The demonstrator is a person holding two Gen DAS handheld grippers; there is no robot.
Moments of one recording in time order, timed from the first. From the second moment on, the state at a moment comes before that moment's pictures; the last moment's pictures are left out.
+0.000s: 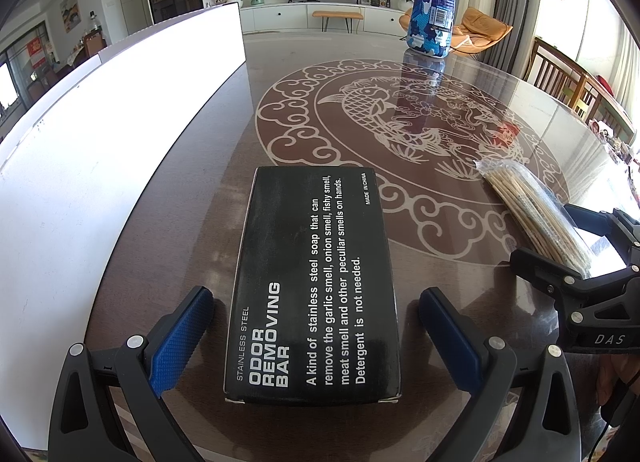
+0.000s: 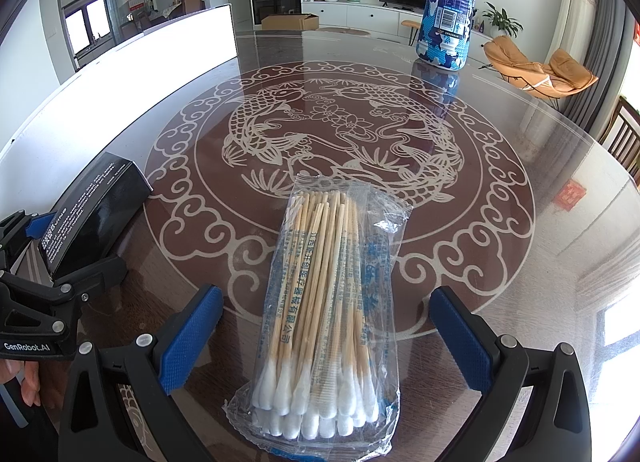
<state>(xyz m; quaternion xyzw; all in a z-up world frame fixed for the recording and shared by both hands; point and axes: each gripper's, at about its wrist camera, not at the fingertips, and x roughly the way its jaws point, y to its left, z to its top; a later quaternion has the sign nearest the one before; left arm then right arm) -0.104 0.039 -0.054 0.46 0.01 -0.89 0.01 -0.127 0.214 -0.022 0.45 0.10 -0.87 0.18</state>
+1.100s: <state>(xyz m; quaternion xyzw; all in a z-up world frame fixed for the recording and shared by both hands) -0.085 0.041 -0.037 0.51 -0.04 -0.86 -0.01 -0.144 0.227 0.002 0.55 0.15 -0.79 0.23</state>
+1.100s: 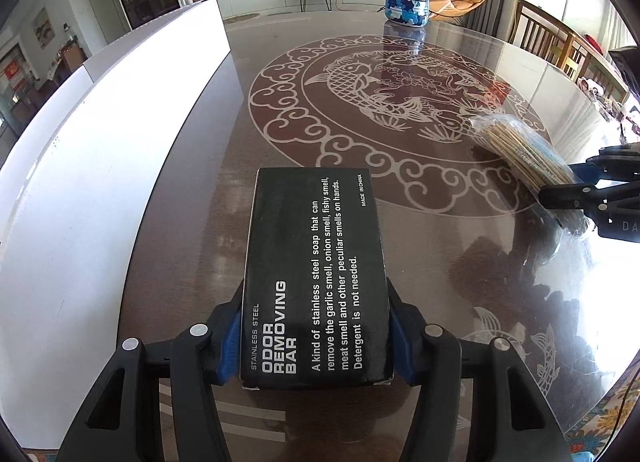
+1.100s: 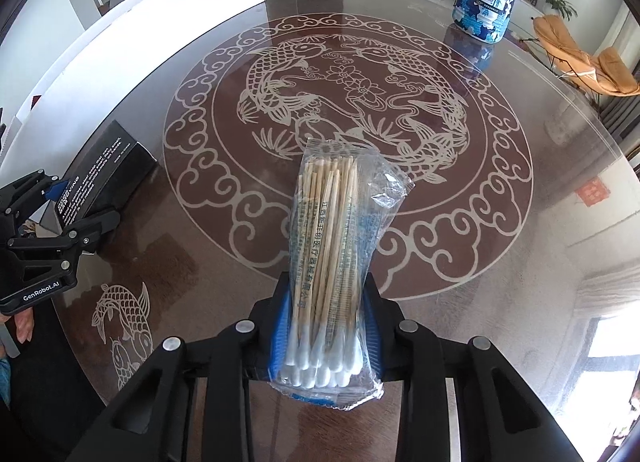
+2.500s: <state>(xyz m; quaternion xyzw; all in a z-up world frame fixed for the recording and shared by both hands) -0.067 -0.097 0.099 0.45 0.04 -0.89 0.05 -0.143 0.126 0.122 0.45 0.14 -0.81 0.35</state>
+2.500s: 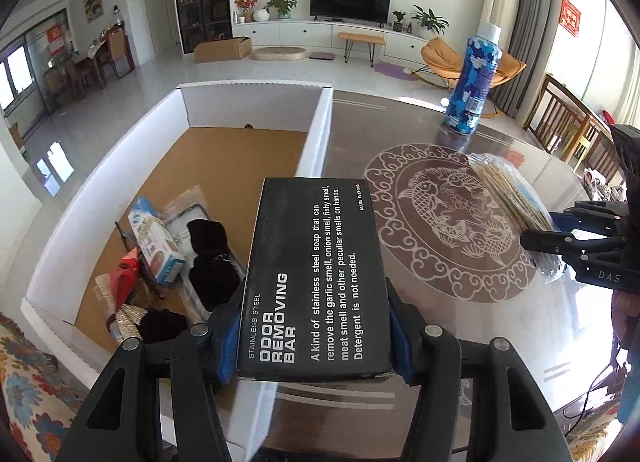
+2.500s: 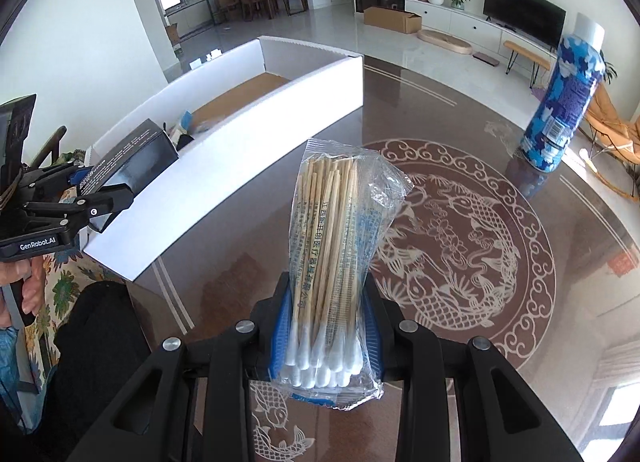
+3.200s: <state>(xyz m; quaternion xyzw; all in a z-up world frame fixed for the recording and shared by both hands) -0.140 -0.266 0.030 0.50 0.16 -0.83 0.16 -0.225 -0.199 0.072 0.44 0.24 -0.76 0.42</state>
